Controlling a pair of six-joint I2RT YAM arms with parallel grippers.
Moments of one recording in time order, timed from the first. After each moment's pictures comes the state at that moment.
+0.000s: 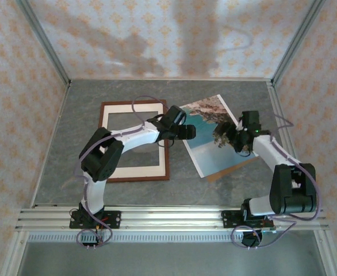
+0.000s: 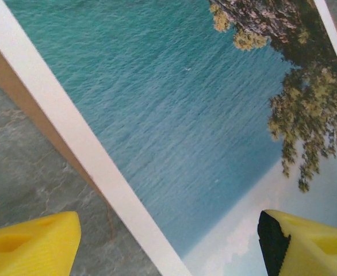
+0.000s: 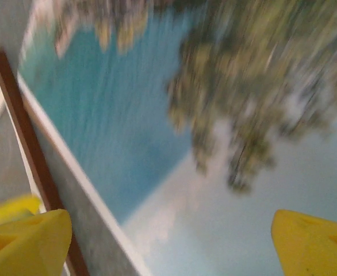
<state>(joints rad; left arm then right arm) -0.67 2.00 1.42 -0.30 0.08 -0.67 0.02 1.40 0.85 -0.42 -0.33 0.68</state>
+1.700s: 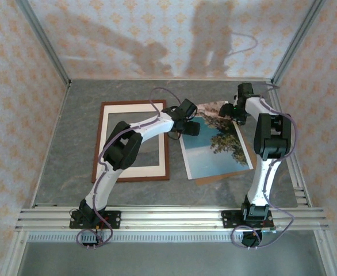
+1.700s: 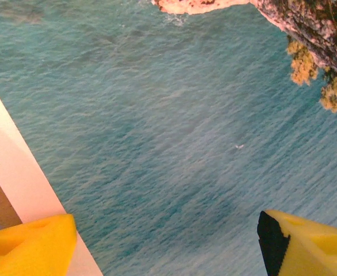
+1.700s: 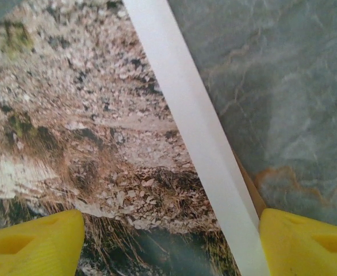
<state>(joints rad) -0.66 2.33 1.86 -0.58 0.01 -0.49 -0.03 2.10 1.55 -0.64 -0.20 0.29</state>
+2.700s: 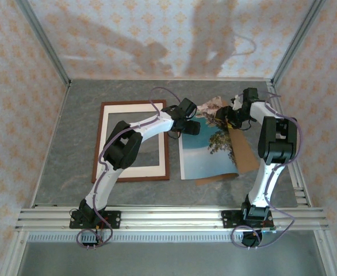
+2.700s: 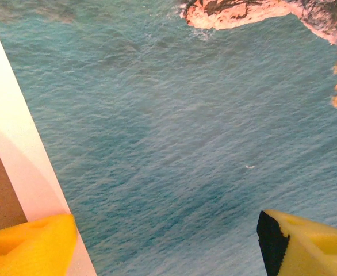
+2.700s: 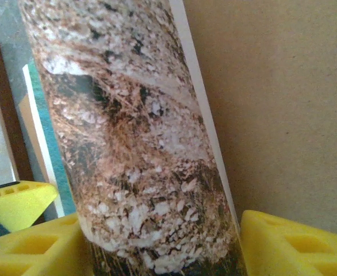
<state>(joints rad) -0.65 2.33 1.87 -0.57 0.03 -0.49 -0.07 2.02 1.42 -0.62 -0.62 0.27</state>
